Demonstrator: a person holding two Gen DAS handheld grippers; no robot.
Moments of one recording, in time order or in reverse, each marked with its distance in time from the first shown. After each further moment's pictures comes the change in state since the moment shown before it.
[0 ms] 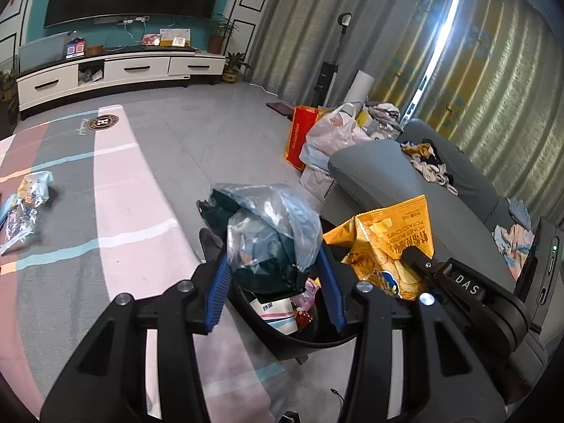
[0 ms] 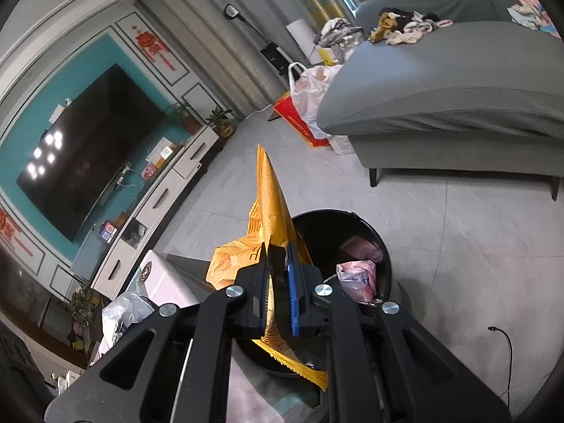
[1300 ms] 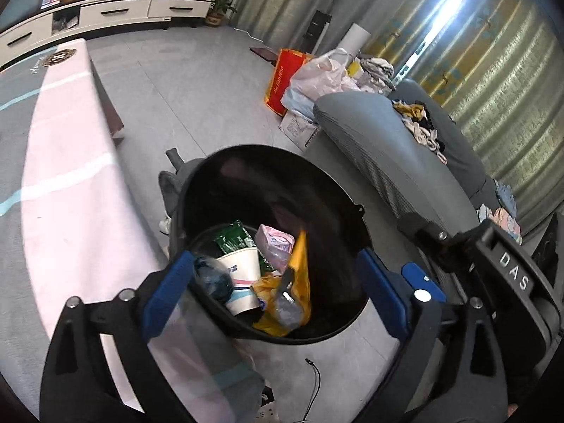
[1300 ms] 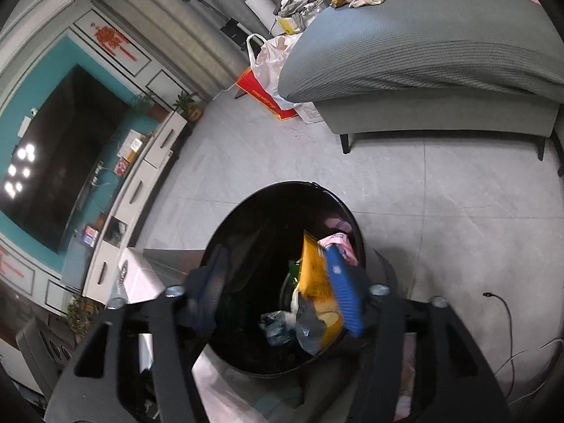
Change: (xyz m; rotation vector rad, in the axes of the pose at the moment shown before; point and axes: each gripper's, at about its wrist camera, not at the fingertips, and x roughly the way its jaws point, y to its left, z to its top) left arm 0.084 -0.005 -0.021 -0.066 0.210 -0.099; right arm 0.024 -0.020 -0.003 0.111 0.096 -0.064
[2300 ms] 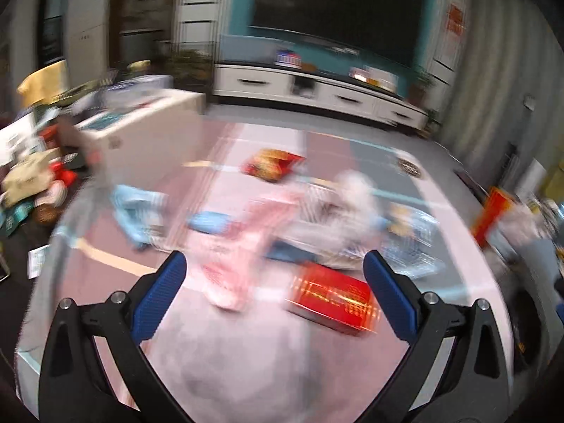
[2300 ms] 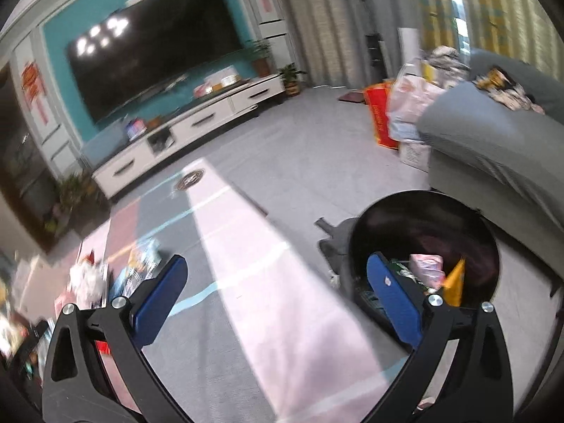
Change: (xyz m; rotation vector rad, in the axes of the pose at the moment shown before) left arm -0.305 0.320 -0.063 -0.373 -0.427 0.754; right arm 0.004 0.196 -0.137 -0.678 0.045 0.105
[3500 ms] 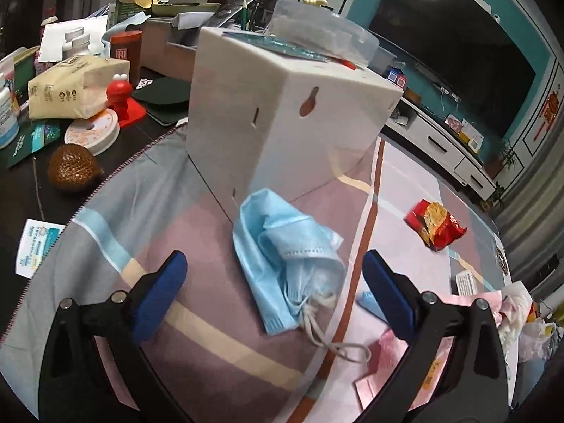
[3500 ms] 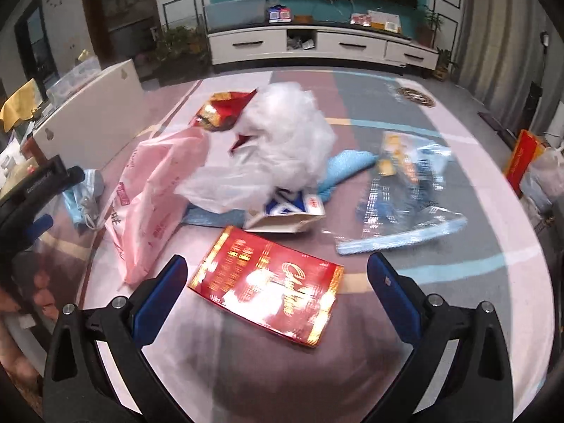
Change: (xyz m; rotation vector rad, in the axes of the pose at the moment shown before) left arm 0.108 0.159 0.018 -0.385 0.055 0.149; right arm 0.100 0.289 -0.110 -0.483 0.268 0.230
